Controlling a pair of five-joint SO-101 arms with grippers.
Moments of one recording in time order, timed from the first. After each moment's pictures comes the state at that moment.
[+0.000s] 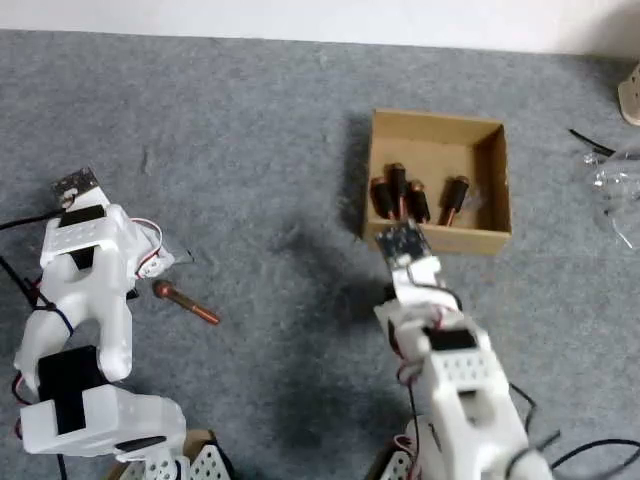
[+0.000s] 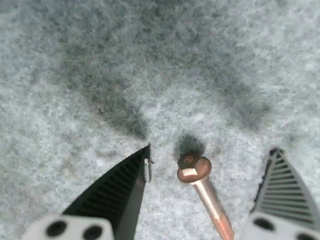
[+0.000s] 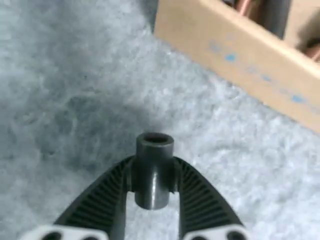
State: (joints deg) left arm -23.1 -2.8 35.1 61.1 25.1; right arm -13.0 -52.8 82.9 29.2 19.8
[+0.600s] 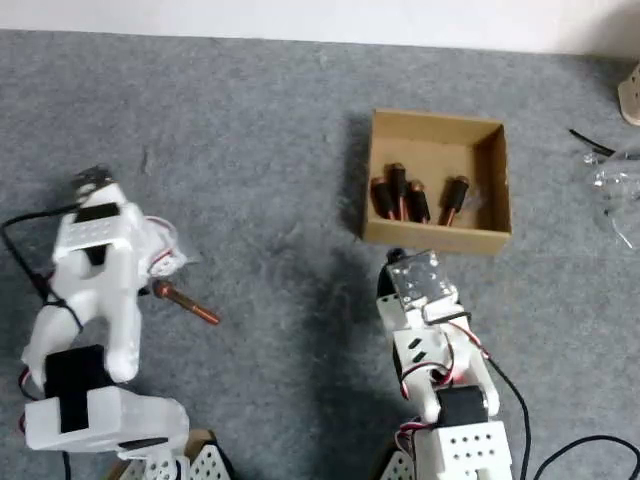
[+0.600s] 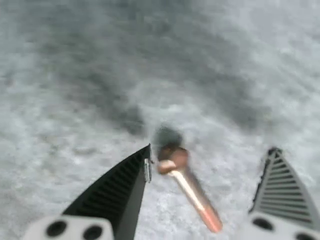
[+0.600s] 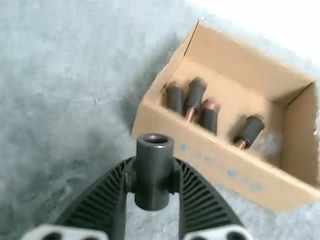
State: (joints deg) left arm -16.8 -2.8 35.1 61.1 25.0; right arm -13.1 -93.9 96.0 29.9 19.8
